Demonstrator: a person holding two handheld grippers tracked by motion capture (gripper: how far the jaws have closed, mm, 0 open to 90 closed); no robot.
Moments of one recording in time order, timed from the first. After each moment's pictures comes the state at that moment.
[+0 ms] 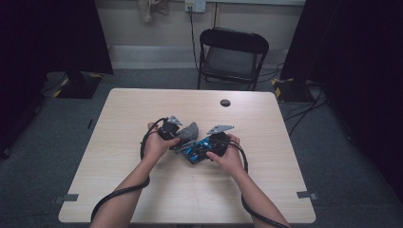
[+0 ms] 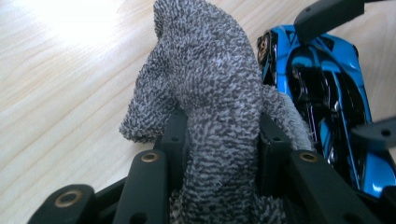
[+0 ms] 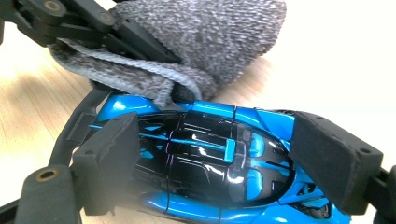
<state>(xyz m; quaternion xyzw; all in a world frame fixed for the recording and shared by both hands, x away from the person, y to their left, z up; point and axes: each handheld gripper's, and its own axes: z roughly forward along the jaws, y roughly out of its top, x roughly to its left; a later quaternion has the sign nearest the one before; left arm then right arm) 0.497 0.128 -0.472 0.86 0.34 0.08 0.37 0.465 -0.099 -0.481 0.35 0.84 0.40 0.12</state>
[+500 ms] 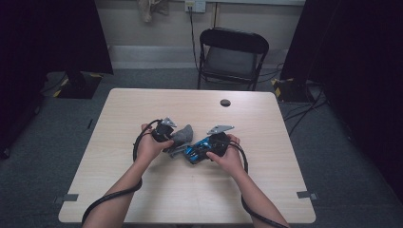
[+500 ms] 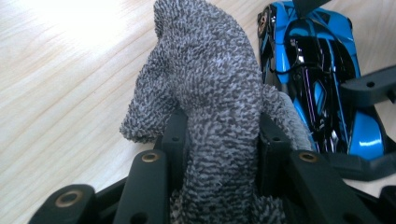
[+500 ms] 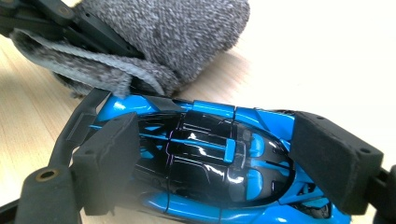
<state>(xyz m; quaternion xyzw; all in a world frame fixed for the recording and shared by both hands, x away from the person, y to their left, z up) 0.488 0.146 -0.464 0.87 0.33 0.08 0.35 0.465 -0.100 -0.482 0.35 0.84 0.41 0.12</state>
